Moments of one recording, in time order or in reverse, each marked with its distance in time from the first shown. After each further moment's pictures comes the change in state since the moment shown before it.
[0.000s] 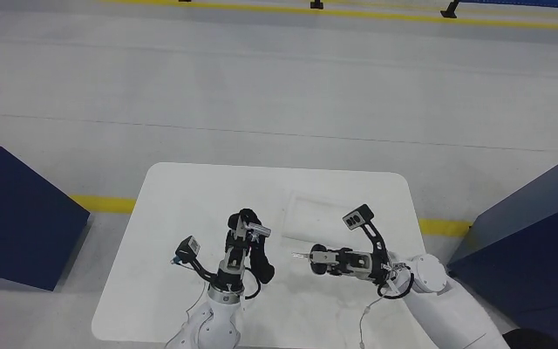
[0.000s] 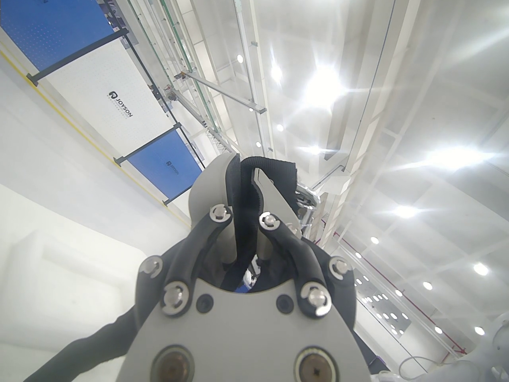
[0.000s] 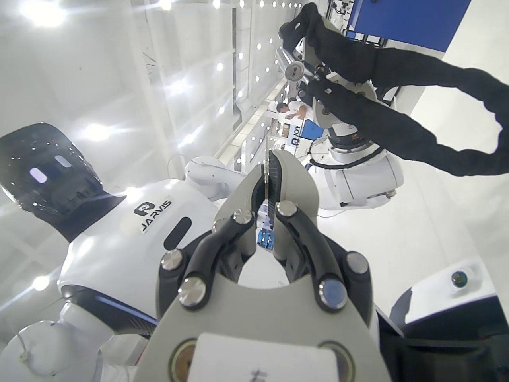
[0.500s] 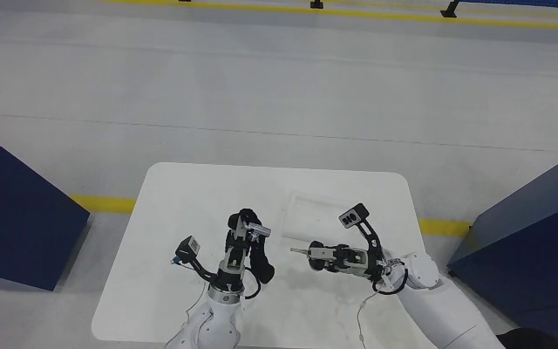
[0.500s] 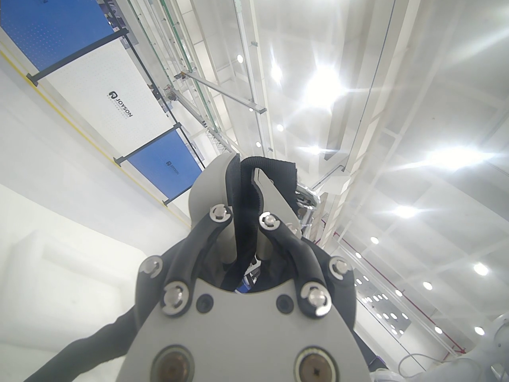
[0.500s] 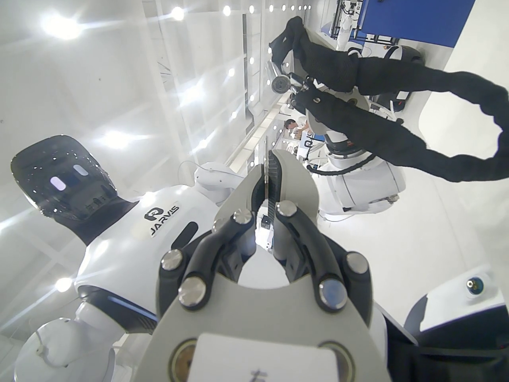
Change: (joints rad) left arm 0.000 0.000 0.000 0.000 0.000 0.000 0.000; right arm 0.042 -0.026 -0.036 0.071 0.038 -0.006 0.036
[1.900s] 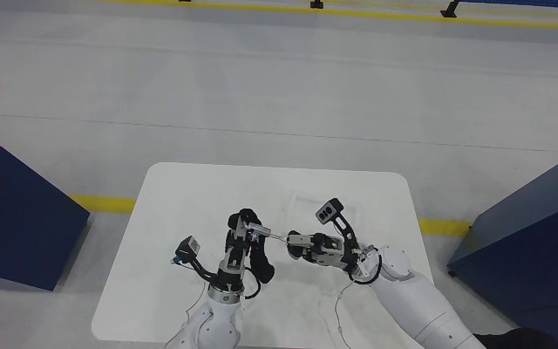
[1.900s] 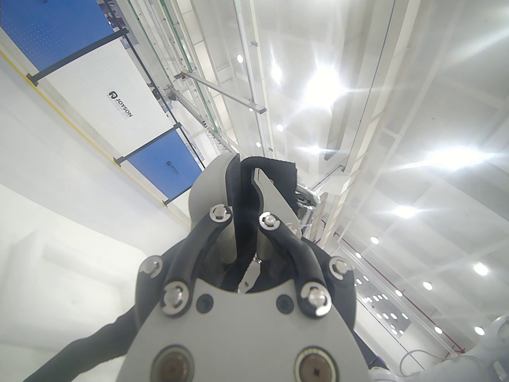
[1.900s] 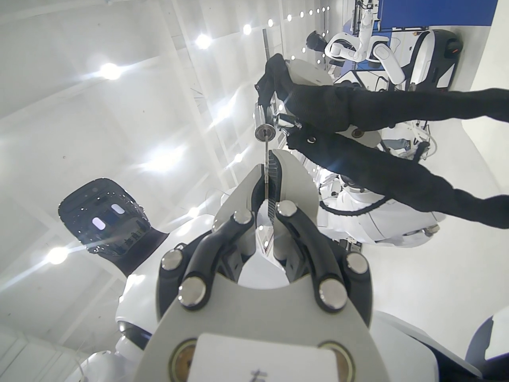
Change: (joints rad) left arm 0.000 0.000 0.000 0.000 0.000 0.000 0.000; right arm 0.095 -0.134 -0.089 0.123 0.083 0.124 -0.035
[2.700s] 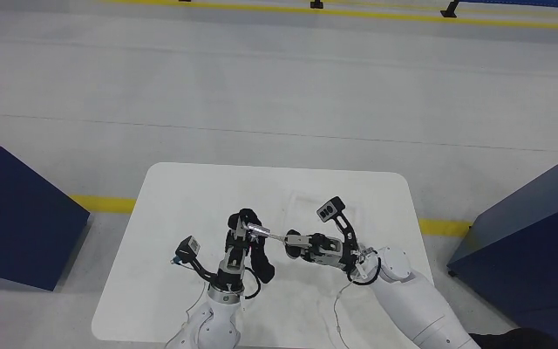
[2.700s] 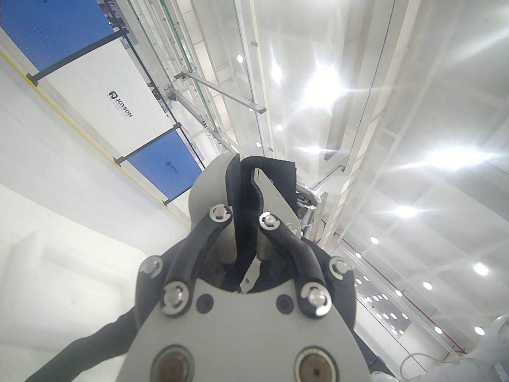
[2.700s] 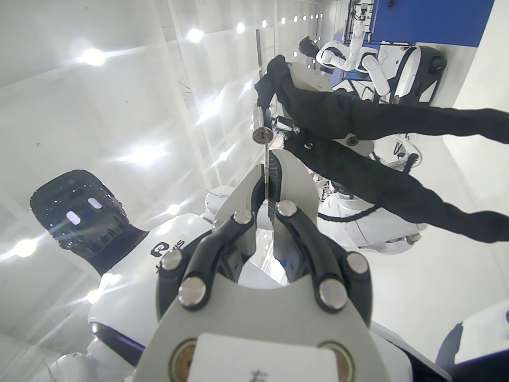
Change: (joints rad) left arm 0.000 0.000 0.000 0.000 0.000 0.000 0.000; right arm -0.034 -0.022 0.061 -0.032 -0.116 -0.055 -0.029
